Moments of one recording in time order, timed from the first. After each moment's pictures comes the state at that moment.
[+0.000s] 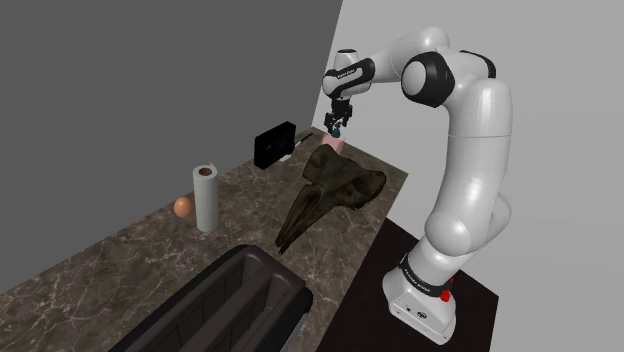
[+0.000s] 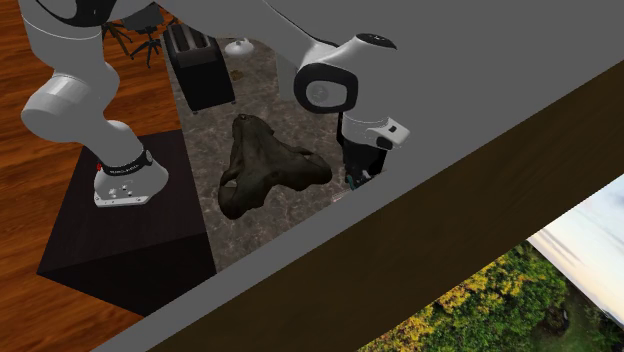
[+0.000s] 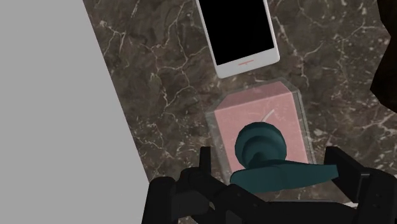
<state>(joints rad) -0.27 0.51 -0.24 -1.64 -0.13 2.17 -0.27</state>
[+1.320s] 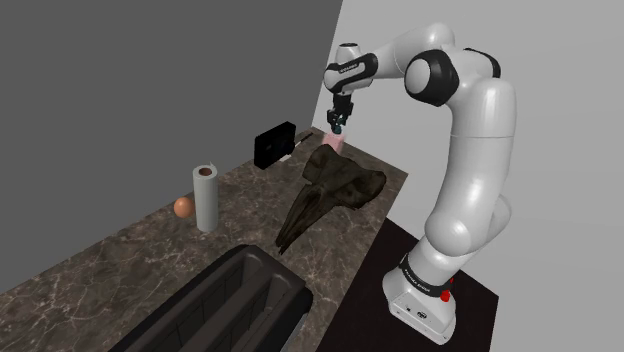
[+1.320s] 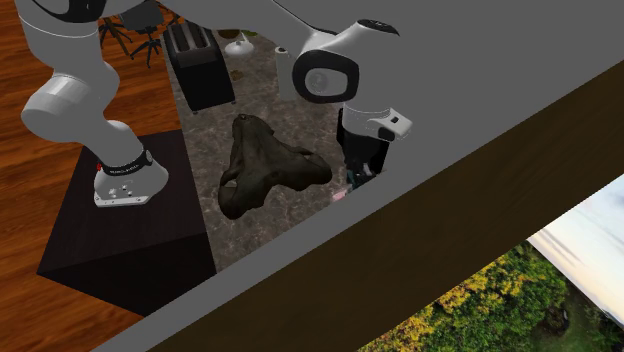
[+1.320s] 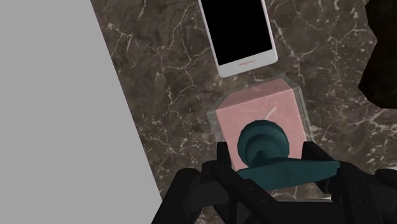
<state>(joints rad) -0.27 0.48 -0.24 -1.63 -0.14 2.13 -0.28</state>
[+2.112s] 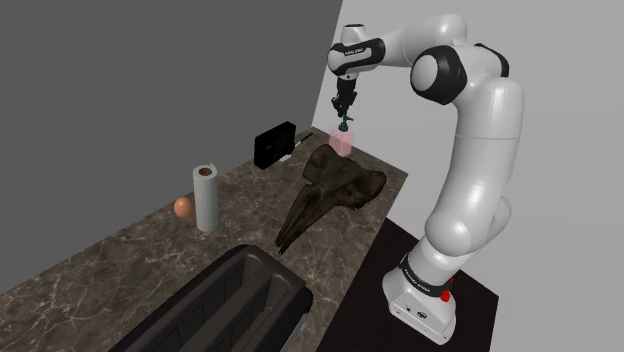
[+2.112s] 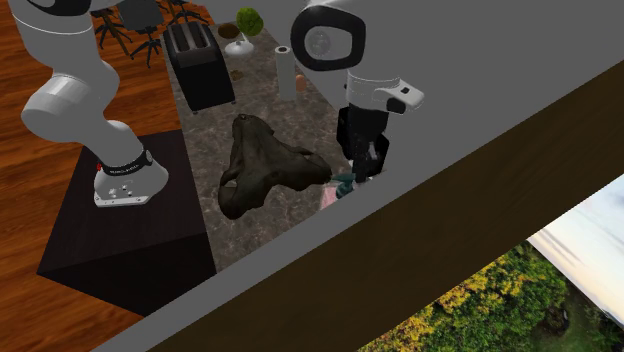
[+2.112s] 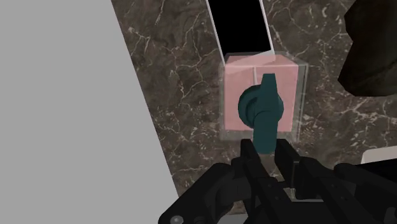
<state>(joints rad) -0.27 0.43 -0.24 -1.54 -0.14 2.00 -0.30</state>
